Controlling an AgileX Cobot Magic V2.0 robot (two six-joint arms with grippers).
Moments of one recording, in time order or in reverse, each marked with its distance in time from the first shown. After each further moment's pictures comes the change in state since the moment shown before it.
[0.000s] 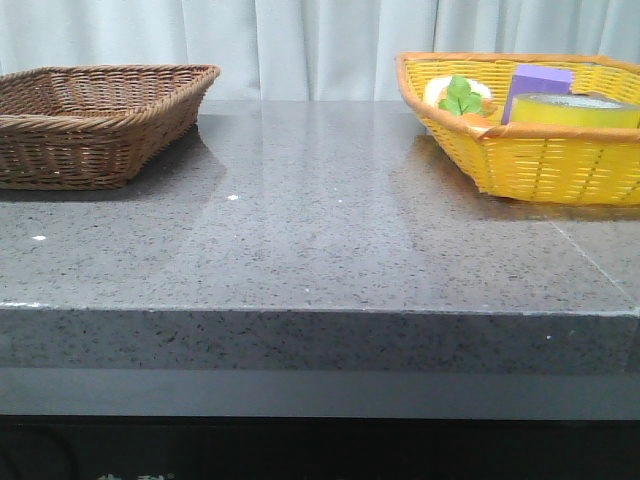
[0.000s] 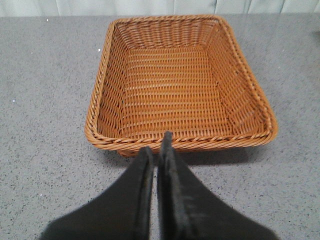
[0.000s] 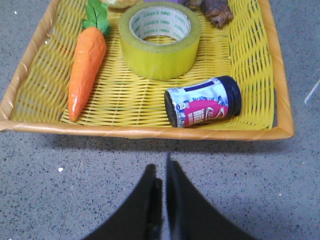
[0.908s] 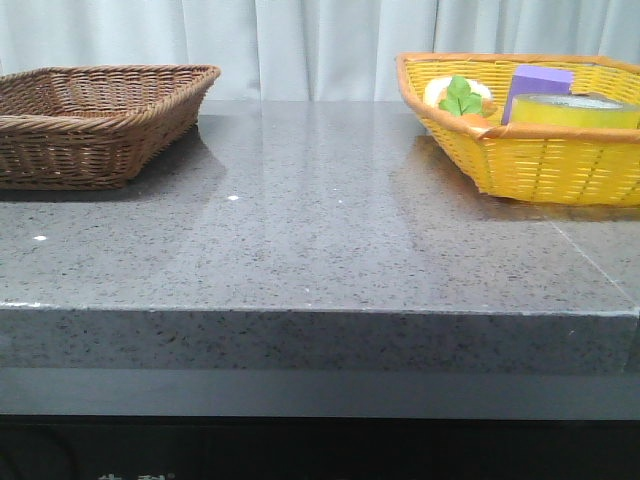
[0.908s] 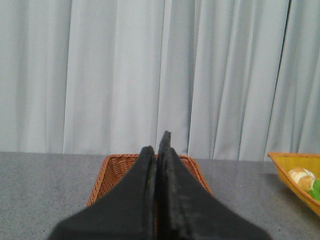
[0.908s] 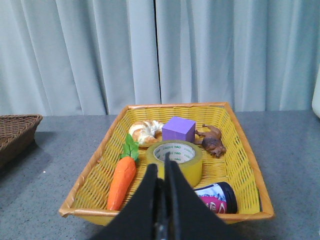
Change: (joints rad) left arm 0.000 -0.581 0.206 -0.093 -0.216 0.000; right arm 0.000 -0.571 0.211 0.056 -0.239 0.000
